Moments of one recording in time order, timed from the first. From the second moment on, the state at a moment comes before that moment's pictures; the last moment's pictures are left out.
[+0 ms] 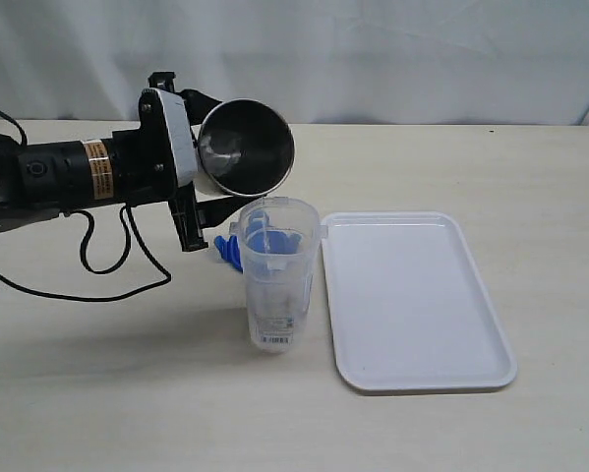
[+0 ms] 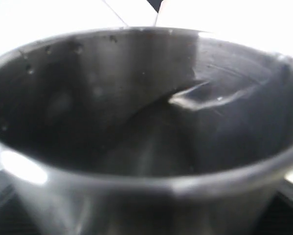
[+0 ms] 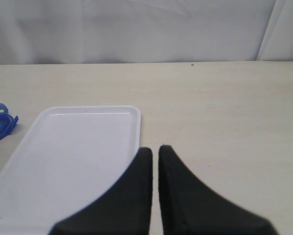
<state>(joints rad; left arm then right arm) -0.29 1.87 -0.90 1.02 -0.88 0.24 0.01 0.00 0.00 0.01 0.33 -0.01</state>
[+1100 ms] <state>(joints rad) -0.23 1.95 -0.93 0.43 -0.91 -0.24 0.01 0.00 0.00 0.01 0.33 -0.01</state>
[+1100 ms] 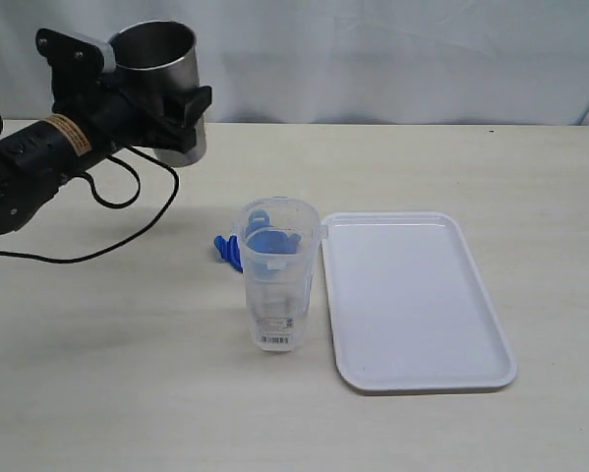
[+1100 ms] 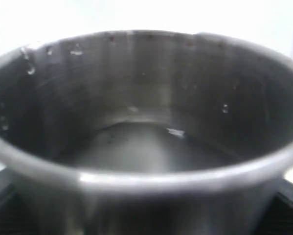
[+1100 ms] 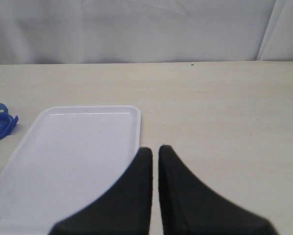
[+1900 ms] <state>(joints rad) -0.19 2.41 -1.42 0.43 -0.73 -0.33 0.01 0.00 0.00 0.01 0.33 -0.01</state>
